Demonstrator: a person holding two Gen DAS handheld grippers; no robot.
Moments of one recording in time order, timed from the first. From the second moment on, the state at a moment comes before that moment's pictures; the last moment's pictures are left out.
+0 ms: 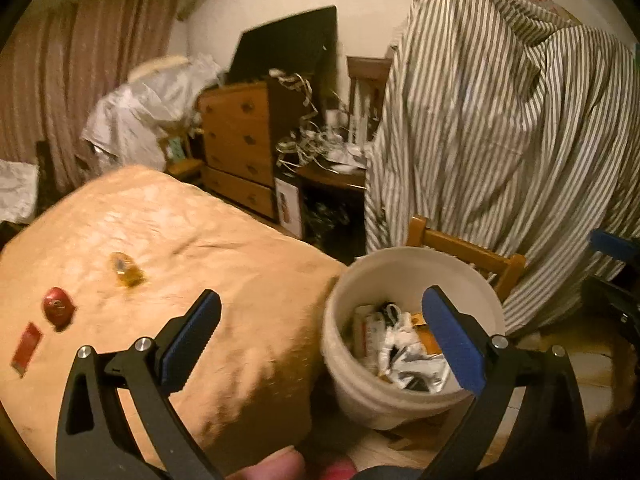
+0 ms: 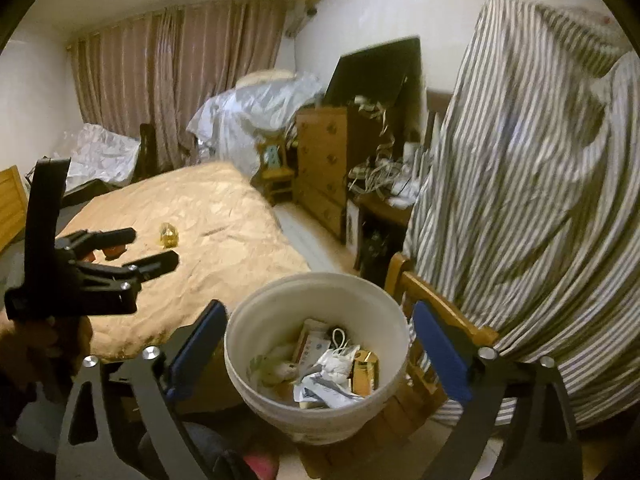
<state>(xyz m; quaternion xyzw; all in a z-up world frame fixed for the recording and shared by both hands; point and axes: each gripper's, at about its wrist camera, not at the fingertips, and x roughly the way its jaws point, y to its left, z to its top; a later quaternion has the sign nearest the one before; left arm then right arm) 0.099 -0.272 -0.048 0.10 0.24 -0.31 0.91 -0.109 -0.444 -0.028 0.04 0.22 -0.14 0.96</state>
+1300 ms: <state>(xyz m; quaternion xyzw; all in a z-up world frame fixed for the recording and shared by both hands) -0.014 -0.218 -0.031 0.08 0.19 -0.34 0.92 -0.229 -0.393 -0.033 0.07 0.19 -0.16 0.97</state>
